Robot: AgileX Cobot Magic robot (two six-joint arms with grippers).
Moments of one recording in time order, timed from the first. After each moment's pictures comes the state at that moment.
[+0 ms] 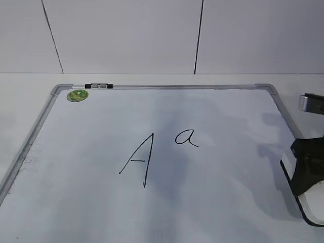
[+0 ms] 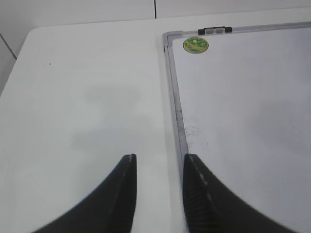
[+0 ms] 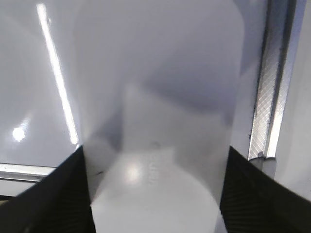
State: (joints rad) left arm -0.01 0.45 -0.62 -0.07 0.81 0.07; right arm 0.07 1.52 -0.92 0.20 1.13 -0.01
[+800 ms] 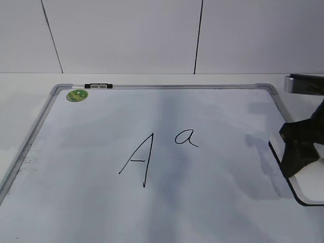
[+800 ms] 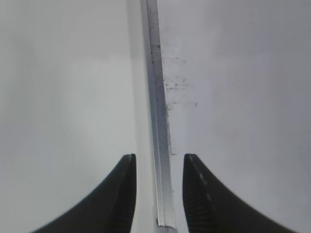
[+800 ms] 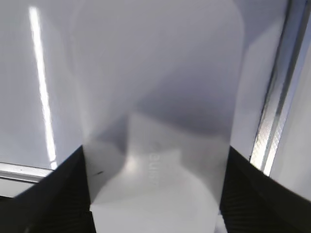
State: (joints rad) left arm -0.05 1.22 -0.82 -0.16 0.82 0.07; right arm 0.15 1.52 -1.02 0.15 1.15 0.00
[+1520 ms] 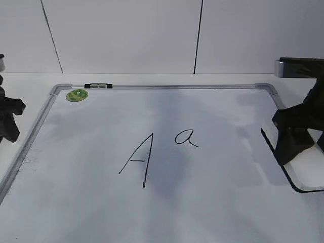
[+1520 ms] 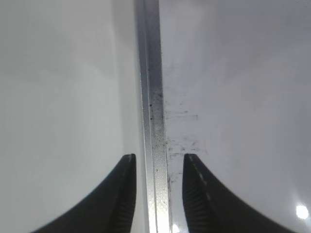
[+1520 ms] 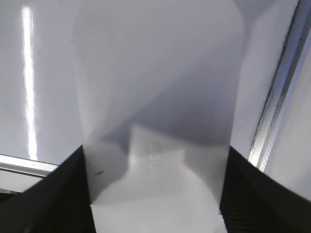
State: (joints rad) left arm -0.05 1.69 -1.10 -0.18 0.85 0.07; right arm 0.22 1.52 -1.13 0.11 1.22 0.01
